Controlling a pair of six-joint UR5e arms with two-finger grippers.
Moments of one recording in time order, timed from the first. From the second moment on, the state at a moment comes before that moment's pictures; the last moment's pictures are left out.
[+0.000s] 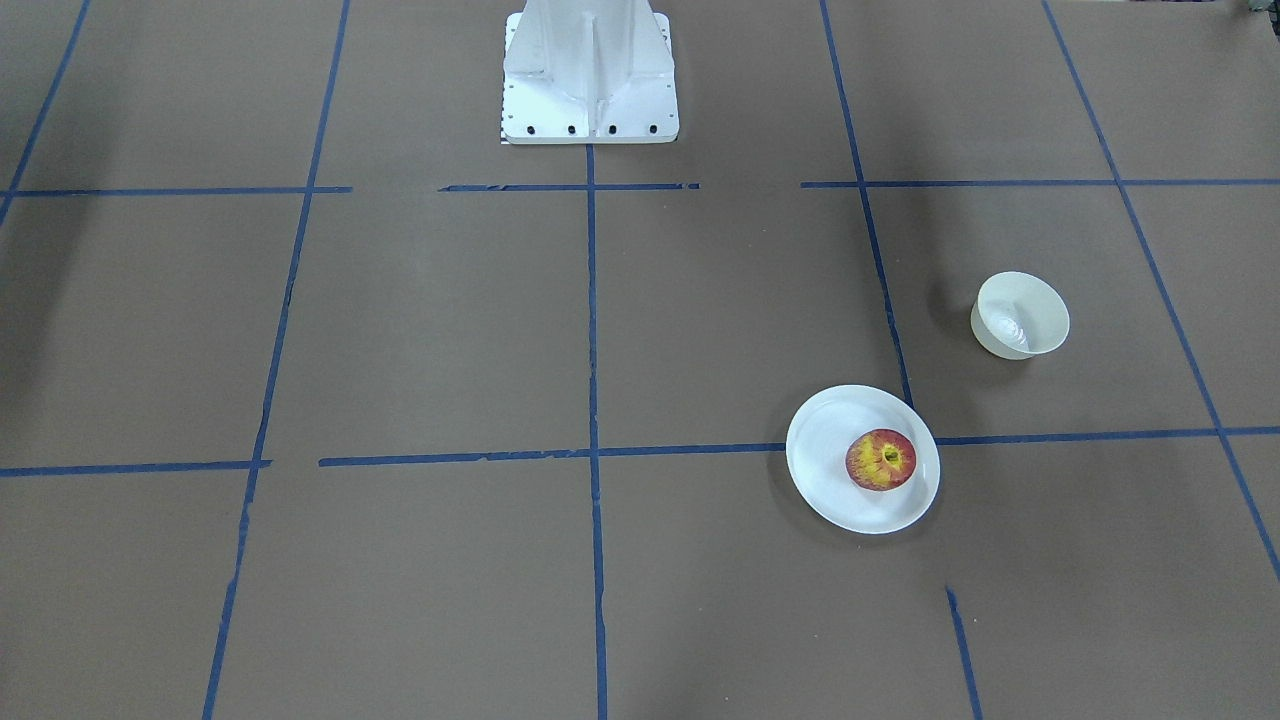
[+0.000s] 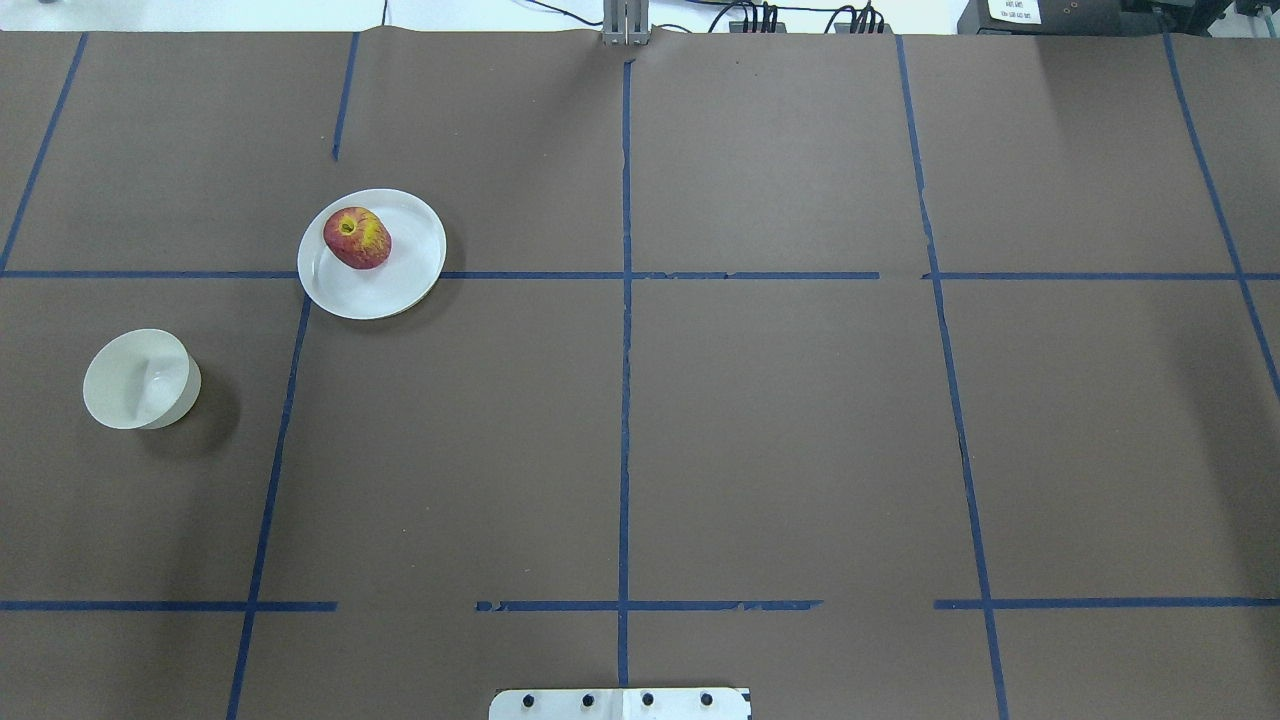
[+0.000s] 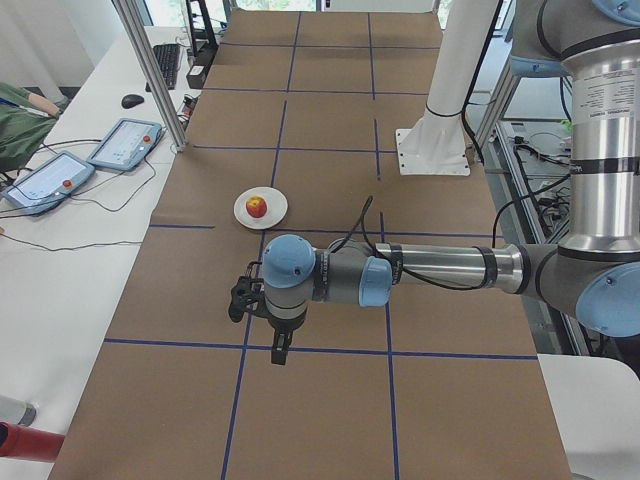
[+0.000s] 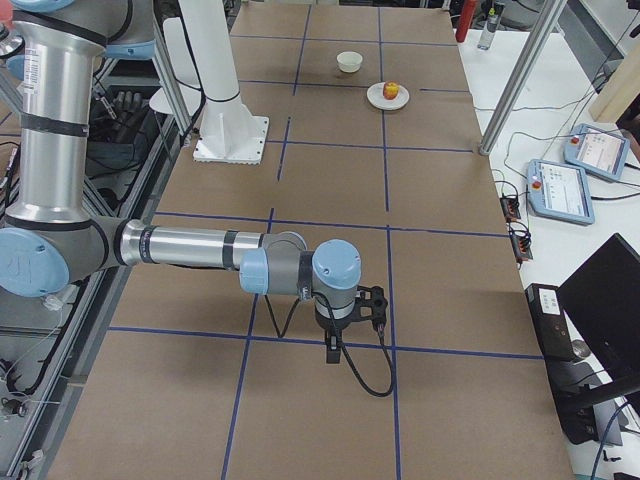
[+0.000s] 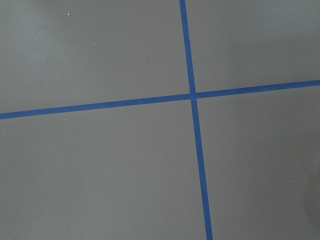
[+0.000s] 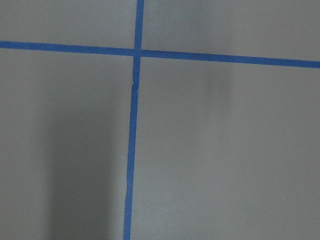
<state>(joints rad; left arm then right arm) -1.64 -1.47 -1.70 -1.64 -2.35 0.09 1.59 -1.73 1.71 -1.55 2.30 -0.05</state>
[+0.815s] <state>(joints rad) -1.61 -1.47 -1.71 -1.69 -2.37 0.08 1.59 -1.73 1.71 -1.55 2.30 -0.05</state>
